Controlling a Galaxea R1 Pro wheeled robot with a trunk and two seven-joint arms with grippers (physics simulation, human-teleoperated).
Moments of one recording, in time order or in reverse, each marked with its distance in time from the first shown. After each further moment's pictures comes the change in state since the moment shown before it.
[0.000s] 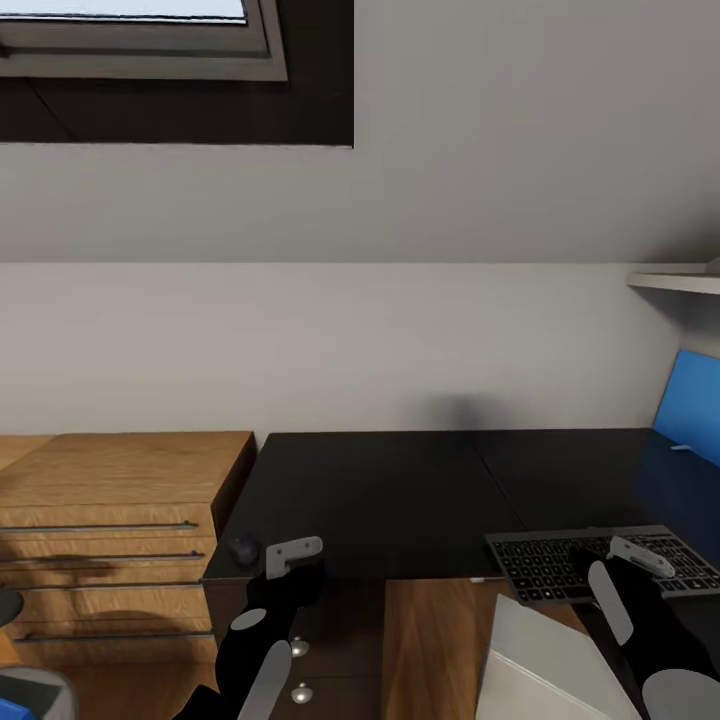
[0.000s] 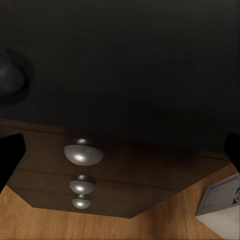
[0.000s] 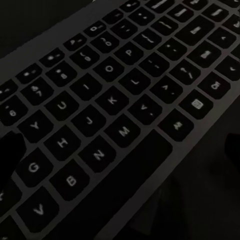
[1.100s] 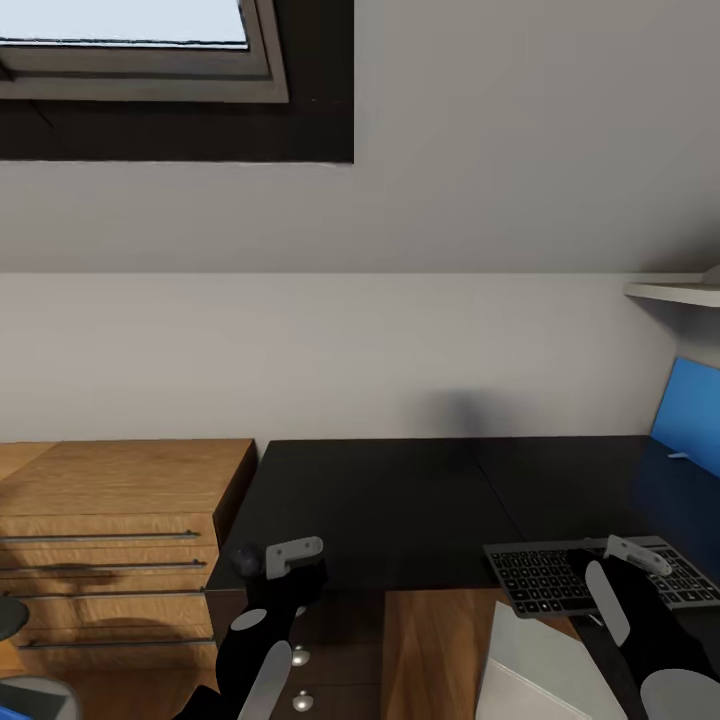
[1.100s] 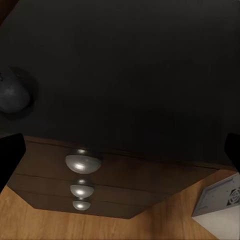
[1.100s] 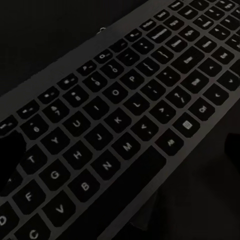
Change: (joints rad) left arm 0.000 0.000 0.000 0.002 0.000 -0.001 0.000; right arm 0.000 0.002 0.017 0.000 0.011 0.000 -0.002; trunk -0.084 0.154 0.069
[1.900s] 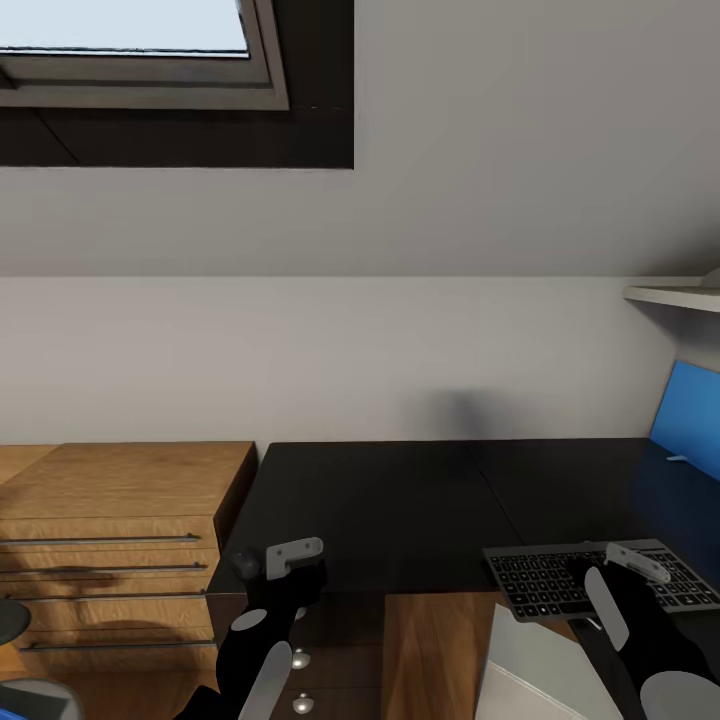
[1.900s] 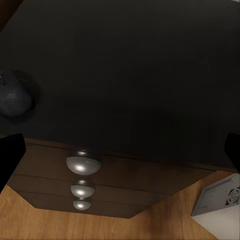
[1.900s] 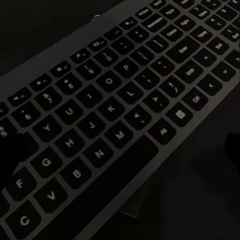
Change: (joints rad) left arm 0.000 0.000 0.000 0.003 0.000 0.000 0.000; right arm 0.000 -0.002 0.002 0.041 0.011 0.000 0.002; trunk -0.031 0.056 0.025
